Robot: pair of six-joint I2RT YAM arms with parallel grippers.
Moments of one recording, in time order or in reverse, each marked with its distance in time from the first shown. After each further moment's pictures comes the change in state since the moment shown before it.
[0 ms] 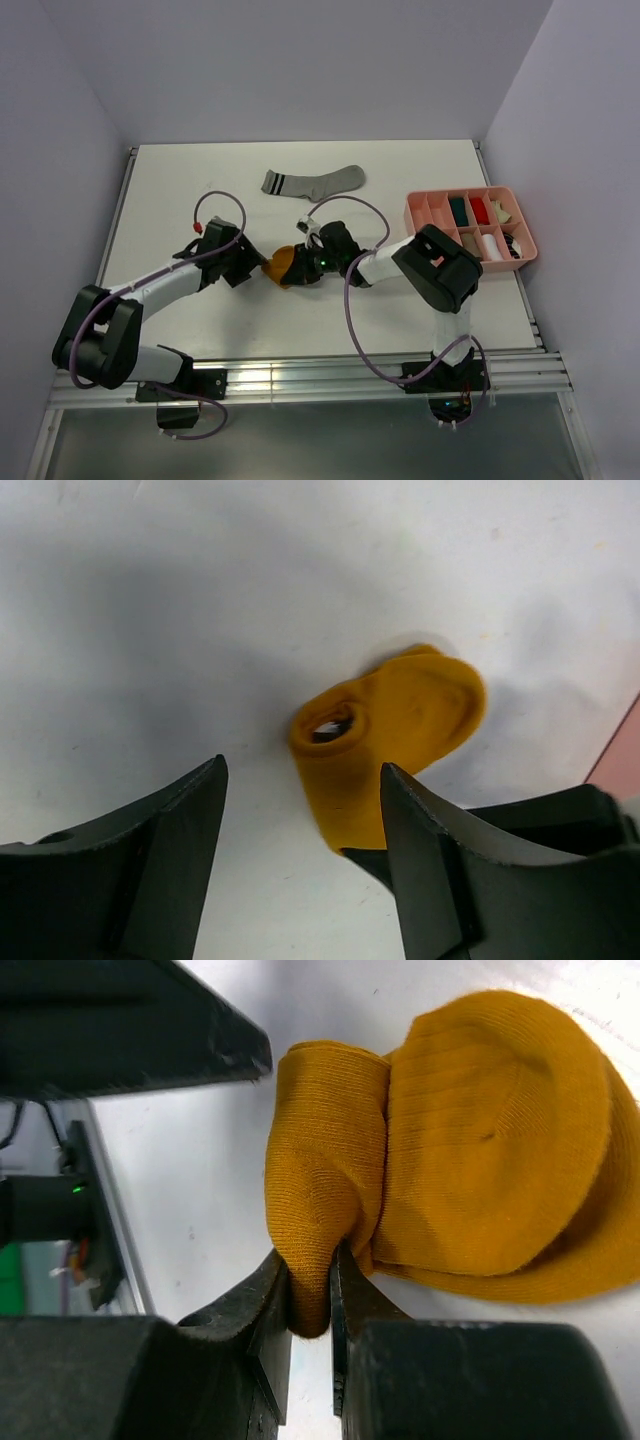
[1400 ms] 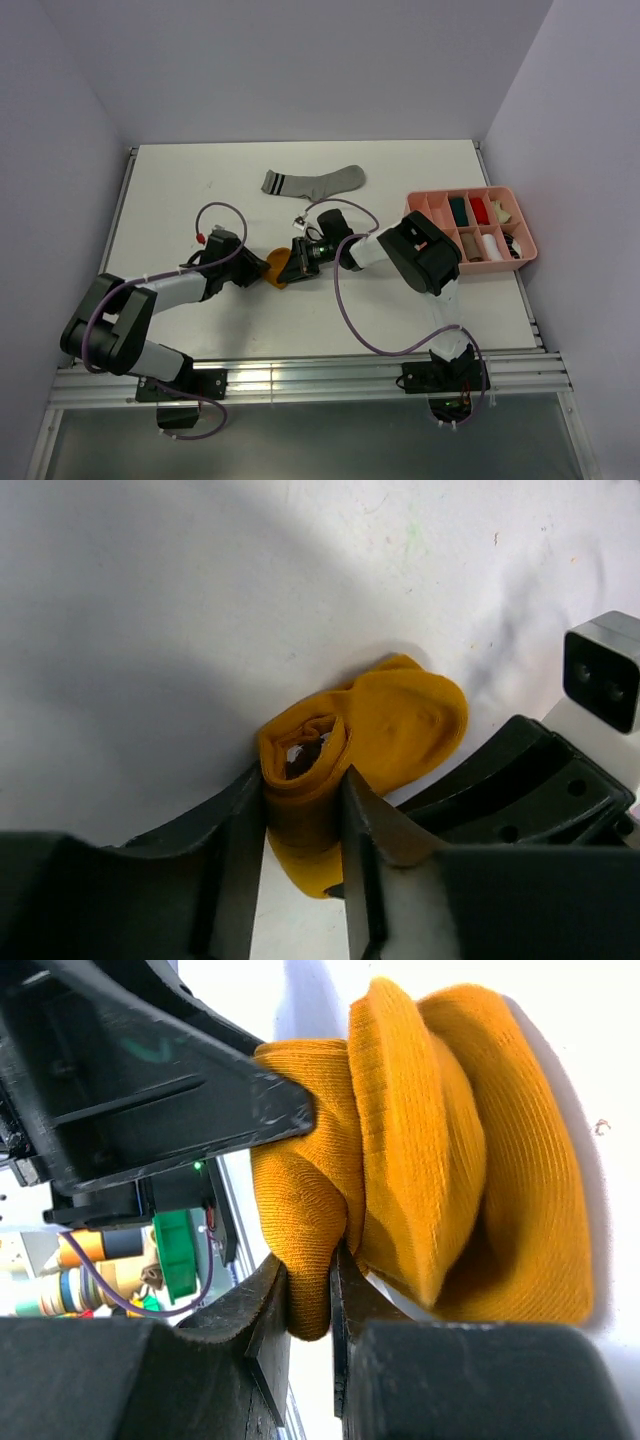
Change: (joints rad) left arm -0.009 0.064 -0.170 0.318 0.053 -0.147; right arm -0.100 0.205 0.192 -0.078 -0.372 0.238
